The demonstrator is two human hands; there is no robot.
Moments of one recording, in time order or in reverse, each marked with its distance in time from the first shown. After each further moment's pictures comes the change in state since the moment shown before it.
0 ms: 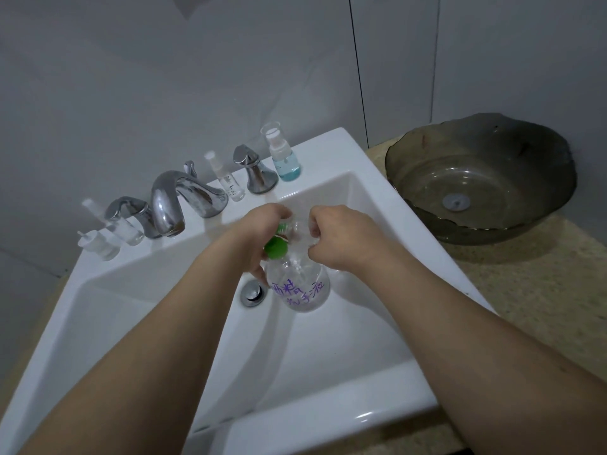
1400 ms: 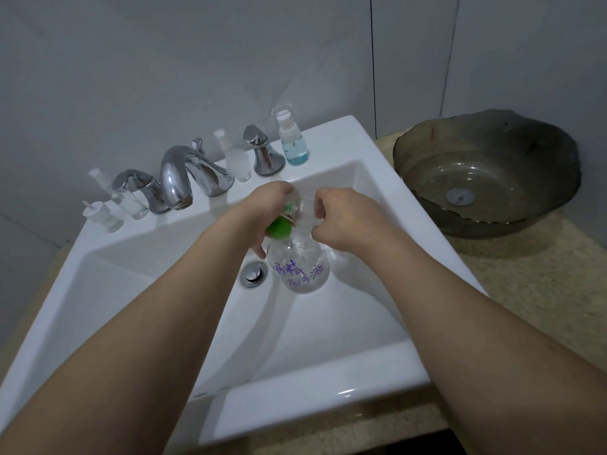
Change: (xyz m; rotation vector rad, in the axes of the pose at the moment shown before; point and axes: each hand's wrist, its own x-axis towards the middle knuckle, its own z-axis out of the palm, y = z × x) left_hand -0.011 0.004 0.002 -0.019 0.053 0.061; right_hand 0.002 -0.001 -0.001 0.010 0.018 0.022
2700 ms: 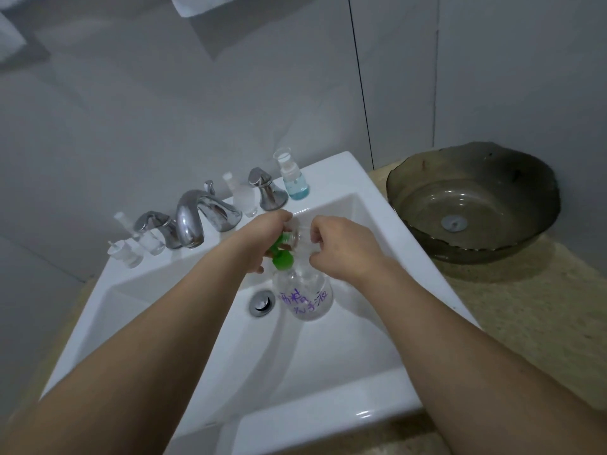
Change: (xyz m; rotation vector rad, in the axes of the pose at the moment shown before) left_hand 0.002 0.006 -0.010 0.075 0.056 0.048; right_hand -0.001 -0.002 -0.003 0.050 0.056 -0.053
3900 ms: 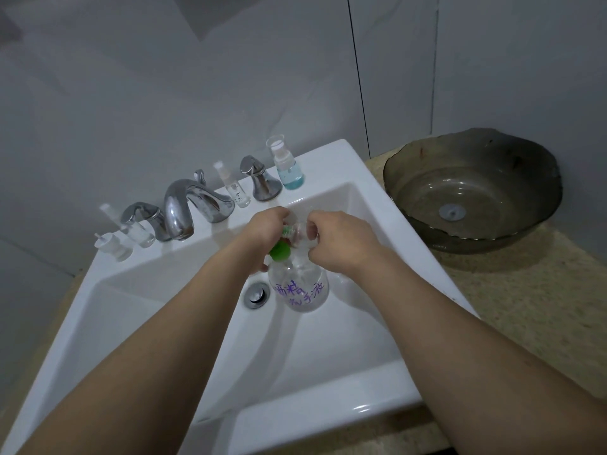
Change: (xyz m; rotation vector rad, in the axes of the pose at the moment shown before) left_hand 0.014 -0.012 0.015 -0.070 0.023 0.024; right_hand -0.001 0.001 0.001 -0.040 -0.050 0.020
